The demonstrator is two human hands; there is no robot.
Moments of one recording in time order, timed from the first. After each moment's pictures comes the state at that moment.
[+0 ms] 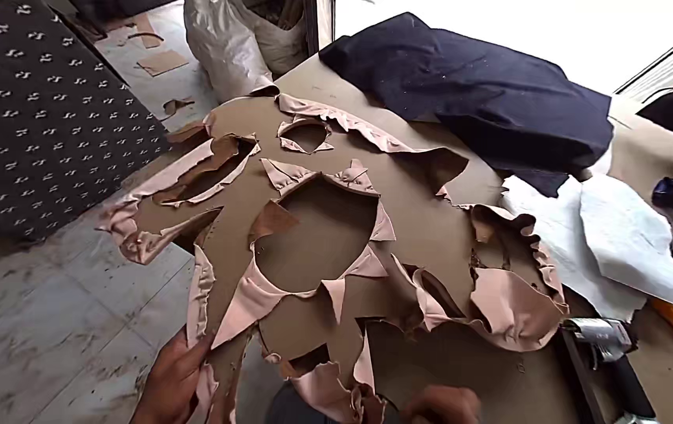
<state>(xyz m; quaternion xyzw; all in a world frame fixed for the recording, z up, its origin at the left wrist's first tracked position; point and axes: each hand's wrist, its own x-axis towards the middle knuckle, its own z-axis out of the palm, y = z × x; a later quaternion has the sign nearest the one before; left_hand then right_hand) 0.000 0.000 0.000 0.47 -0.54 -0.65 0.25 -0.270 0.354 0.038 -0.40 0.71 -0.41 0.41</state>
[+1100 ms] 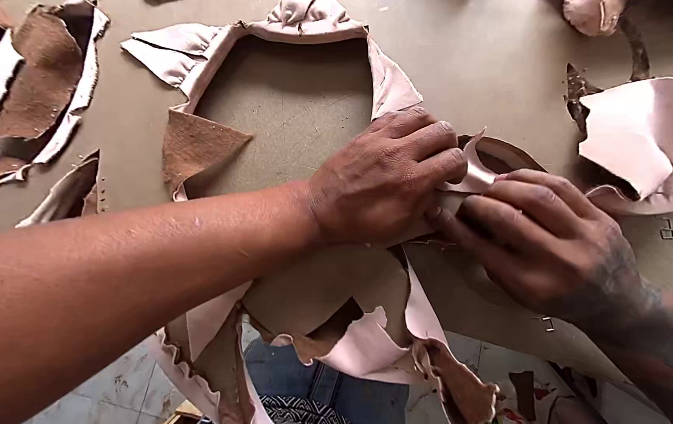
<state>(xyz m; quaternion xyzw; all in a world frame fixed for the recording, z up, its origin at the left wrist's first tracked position) -0.286 0.021 -0.002 -0.32 -0.91 -0.23 0.15 -0.316 0.275 0.007 -0.63 0.75 -0.15 -0.15</state>
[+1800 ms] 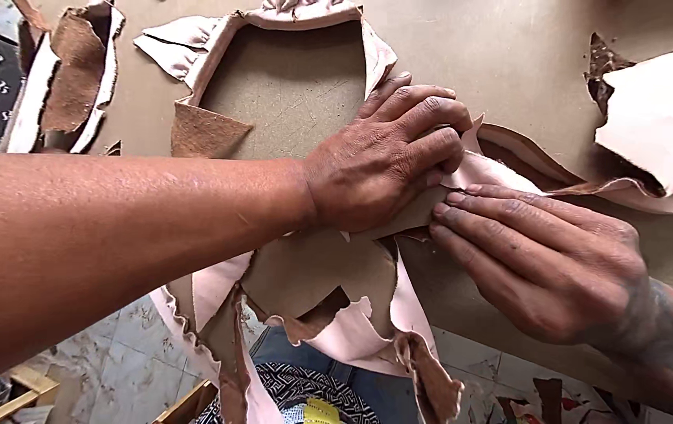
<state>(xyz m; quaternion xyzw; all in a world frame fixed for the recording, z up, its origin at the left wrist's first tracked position) -0.298 0.023 -0.001 -0.30 -0.93 -0.21 0.05 -0.317 0.279 0.000 -0.66 0.70 -0.24 -0.15</state>
